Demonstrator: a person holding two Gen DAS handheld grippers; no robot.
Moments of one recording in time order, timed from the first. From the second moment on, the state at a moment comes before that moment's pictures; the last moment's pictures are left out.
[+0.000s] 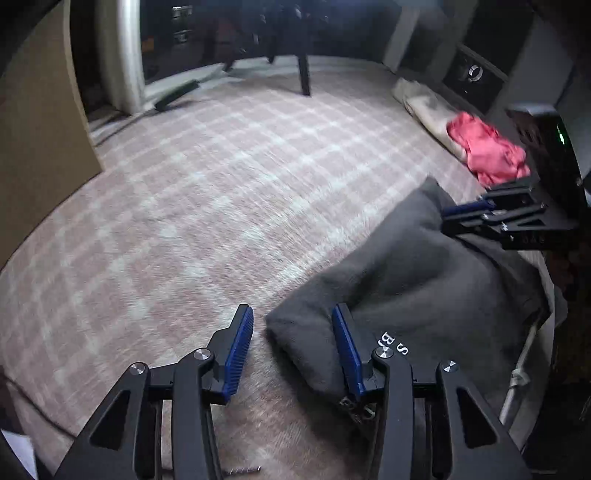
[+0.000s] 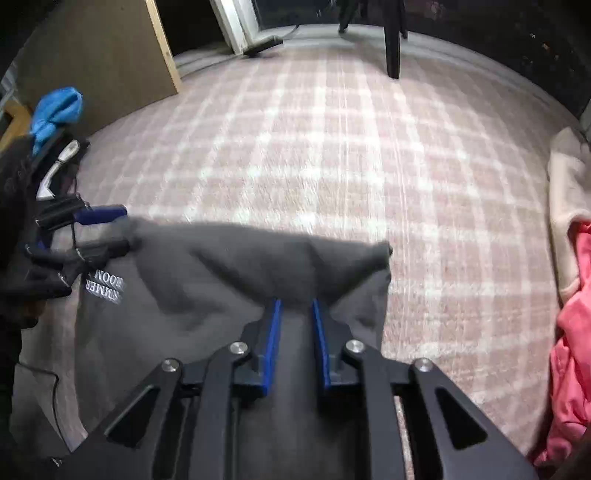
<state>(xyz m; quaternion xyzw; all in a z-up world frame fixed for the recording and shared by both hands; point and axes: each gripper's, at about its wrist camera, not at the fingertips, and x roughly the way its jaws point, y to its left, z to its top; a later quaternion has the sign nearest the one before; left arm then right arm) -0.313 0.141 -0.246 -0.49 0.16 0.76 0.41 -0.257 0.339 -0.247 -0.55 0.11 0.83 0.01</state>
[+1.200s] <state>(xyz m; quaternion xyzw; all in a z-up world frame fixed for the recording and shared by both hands) -0.153 0.087 -0.253 -0.57 0.03 0.72 0.39 -0.161 0.315 -0.238 -0.58 0.03 0.81 -0.08</state>
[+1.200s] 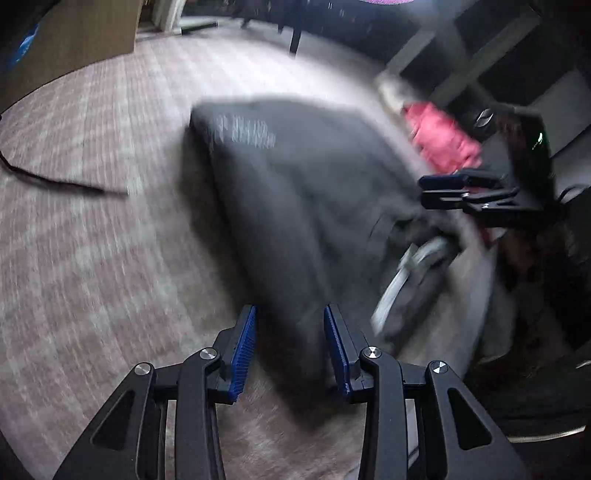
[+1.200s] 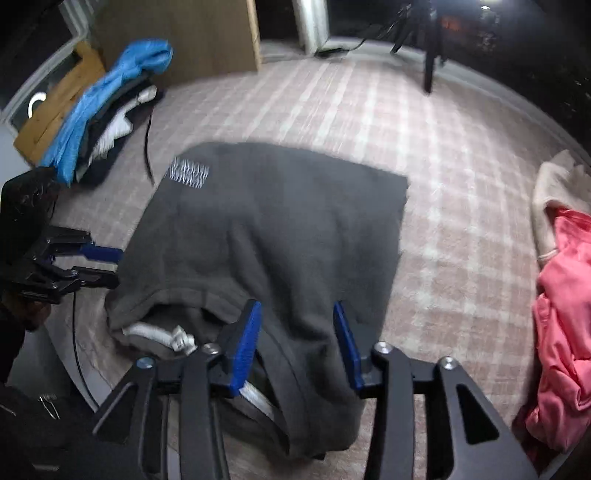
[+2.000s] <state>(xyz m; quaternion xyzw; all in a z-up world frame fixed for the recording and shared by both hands) -0.308 0.037 -0.250 -0.47 0.04 0.80 0.36 -0.301 0.175 -0.262 -0.59 -0.06 0.80 -0.10</state>
